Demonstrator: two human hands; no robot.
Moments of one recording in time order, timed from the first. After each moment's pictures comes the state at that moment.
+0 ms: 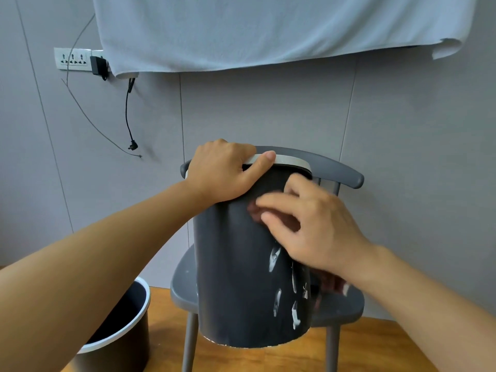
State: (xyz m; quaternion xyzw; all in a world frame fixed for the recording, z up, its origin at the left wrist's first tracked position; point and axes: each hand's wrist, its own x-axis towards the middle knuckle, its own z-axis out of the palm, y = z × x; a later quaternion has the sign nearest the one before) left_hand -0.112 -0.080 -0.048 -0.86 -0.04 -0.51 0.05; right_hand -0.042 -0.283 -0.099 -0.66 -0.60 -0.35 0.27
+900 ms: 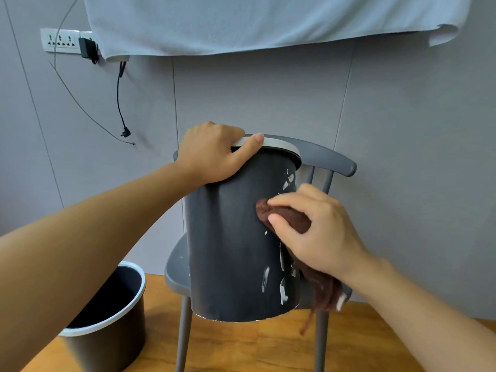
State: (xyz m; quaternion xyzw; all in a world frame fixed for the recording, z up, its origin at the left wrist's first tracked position) left_hand -0.112 -0.077 -0.044 -0.87 -0.05 -0.49 0.04; right_hand -0.032 -0.302 -0.134 -0.67 -0.57 -0.28 0.38
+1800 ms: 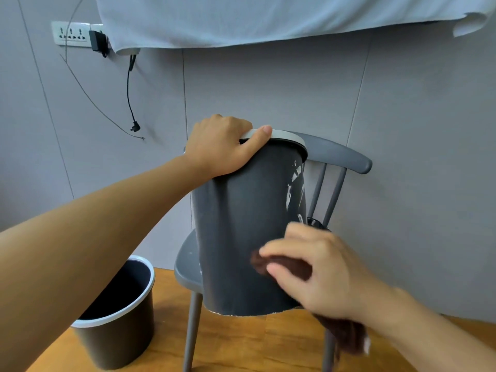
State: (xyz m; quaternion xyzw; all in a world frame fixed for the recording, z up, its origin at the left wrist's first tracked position) left_hand -0.109 -0.064 -0.044 -0.88 -0.09 -0.47 0.04; right_hand -0.054 -0.309 -0.163 -0.66 -0.67 -0.20 0.29
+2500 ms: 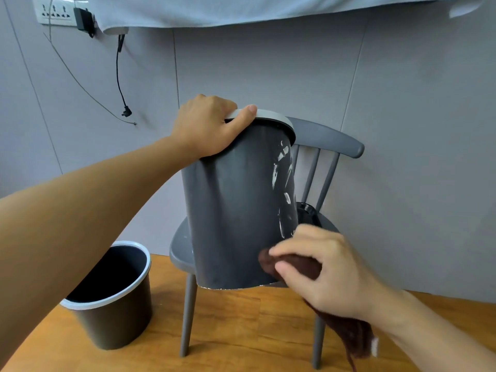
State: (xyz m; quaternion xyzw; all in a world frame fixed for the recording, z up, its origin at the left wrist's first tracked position) left_hand -0.111 -0.055 -0.044 -0.88 -0.11 -0.46 0.01; right_hand -0.052 -0.336 -0.189 -0.68 -0.64 -0.15 0.34
